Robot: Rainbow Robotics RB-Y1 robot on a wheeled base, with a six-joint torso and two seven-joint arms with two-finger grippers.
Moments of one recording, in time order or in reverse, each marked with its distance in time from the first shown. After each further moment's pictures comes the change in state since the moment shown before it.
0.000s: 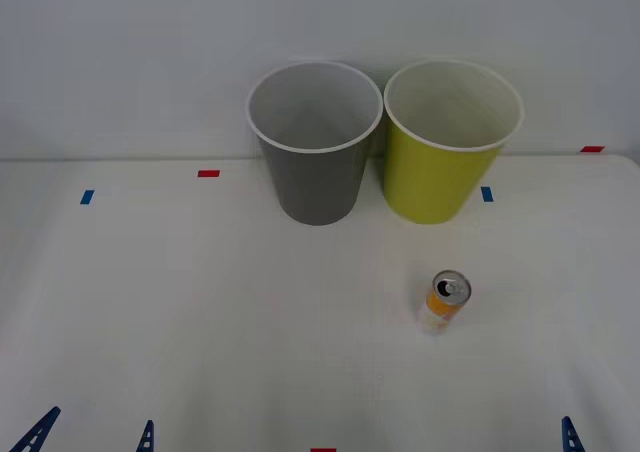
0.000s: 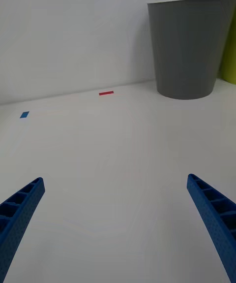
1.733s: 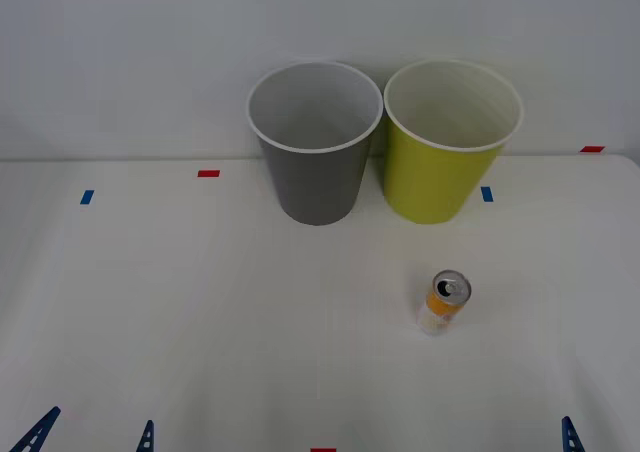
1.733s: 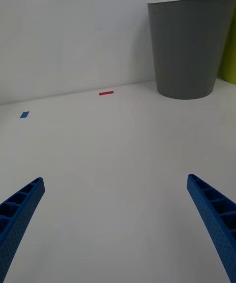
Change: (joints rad) right arm 0.000 0.000 0.000 0.000 0.000 0.000 0.000; left arm 0.000 0.000 0.000 0.000 0.000 0.000 0.000
